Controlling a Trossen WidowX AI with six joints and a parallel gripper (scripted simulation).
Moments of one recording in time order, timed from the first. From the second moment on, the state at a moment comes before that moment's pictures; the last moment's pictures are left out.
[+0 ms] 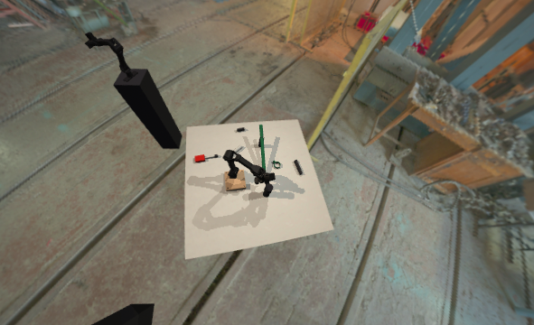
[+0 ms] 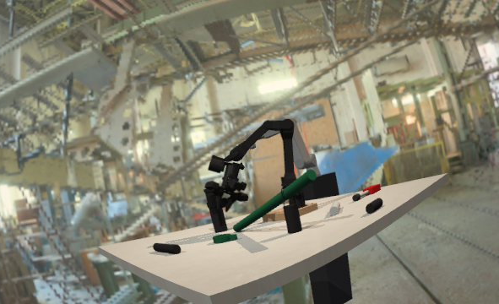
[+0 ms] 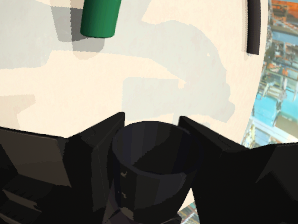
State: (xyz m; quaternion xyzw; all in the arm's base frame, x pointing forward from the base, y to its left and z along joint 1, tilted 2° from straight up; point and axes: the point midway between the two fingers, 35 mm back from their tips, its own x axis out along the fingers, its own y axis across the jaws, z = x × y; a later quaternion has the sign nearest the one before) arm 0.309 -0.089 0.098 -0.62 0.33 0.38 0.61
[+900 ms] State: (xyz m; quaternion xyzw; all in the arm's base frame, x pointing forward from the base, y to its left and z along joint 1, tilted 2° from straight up) arm 0.309 -0.070 0.114 -0.62 0.33 0.38 0.61
